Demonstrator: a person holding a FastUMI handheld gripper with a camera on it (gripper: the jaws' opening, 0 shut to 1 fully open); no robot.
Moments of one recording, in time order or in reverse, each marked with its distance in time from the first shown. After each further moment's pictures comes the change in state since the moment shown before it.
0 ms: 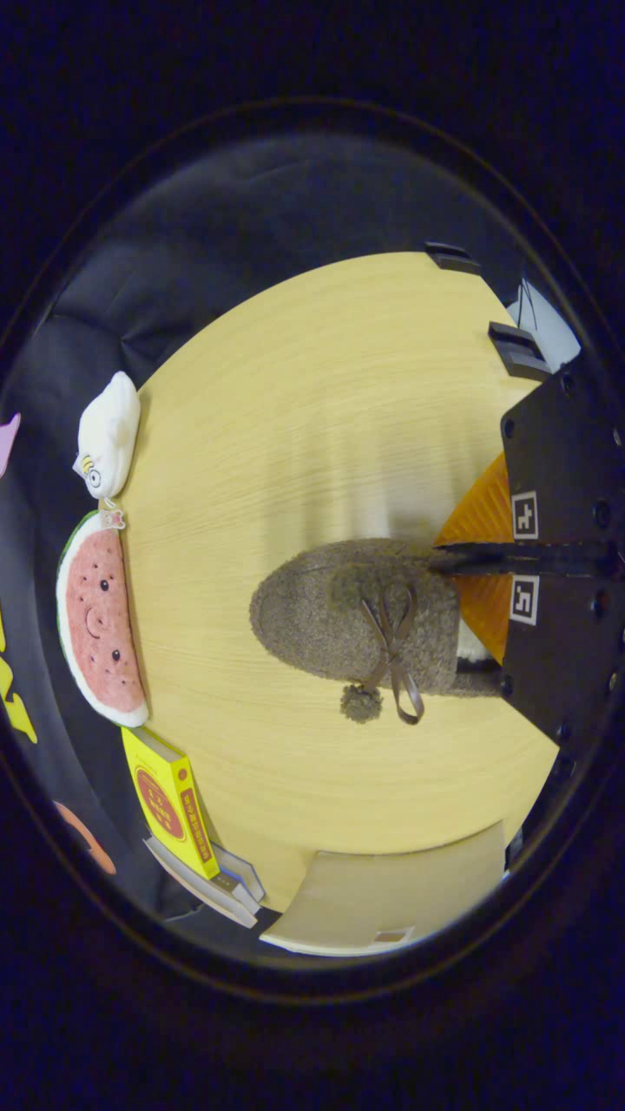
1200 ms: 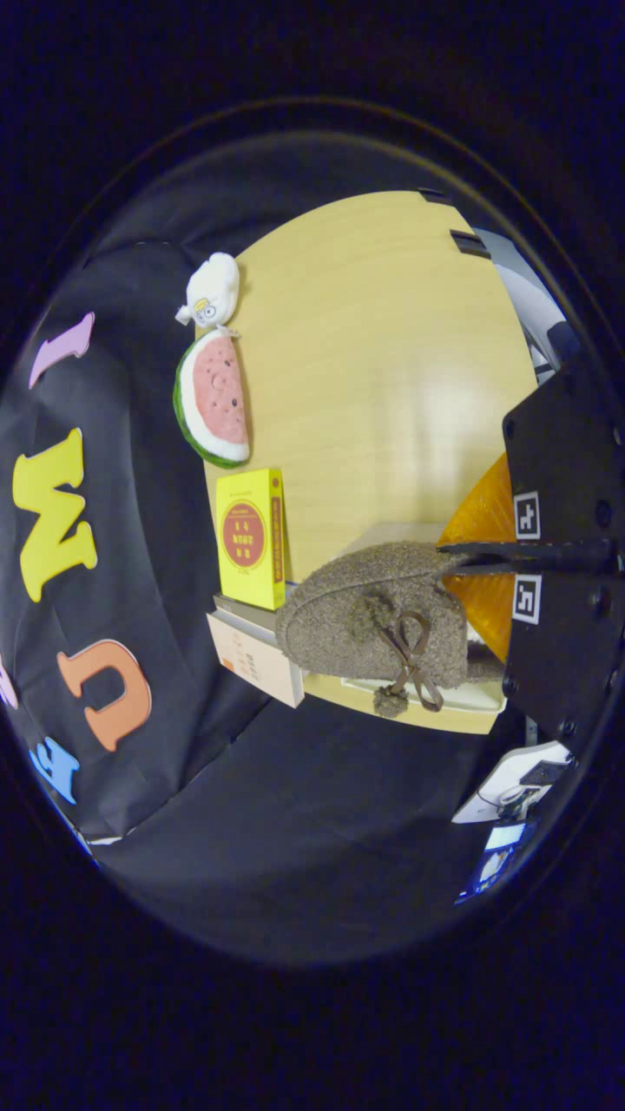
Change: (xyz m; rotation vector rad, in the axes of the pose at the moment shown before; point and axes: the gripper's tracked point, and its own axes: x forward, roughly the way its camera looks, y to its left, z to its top) arm -0.220 0.302 -0.020 -0.134 -0.144 0.380
